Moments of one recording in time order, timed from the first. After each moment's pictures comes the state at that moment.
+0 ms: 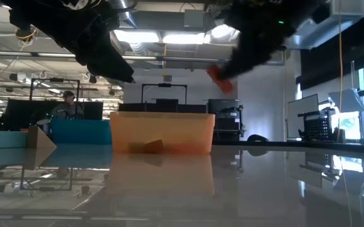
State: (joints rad) left arm -0.12 1.12 0.56 -0.01 -0.34 -0.21; right arm 0.08 1.44 0.90 -0.12 0.18 0.00
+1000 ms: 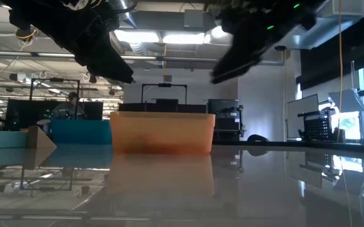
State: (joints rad) left arm -0.12 1.12 0.56 -0.01 -0.34 -0.21; right arm -0.01 1.39 0.90 -0.21 0.09 0.06
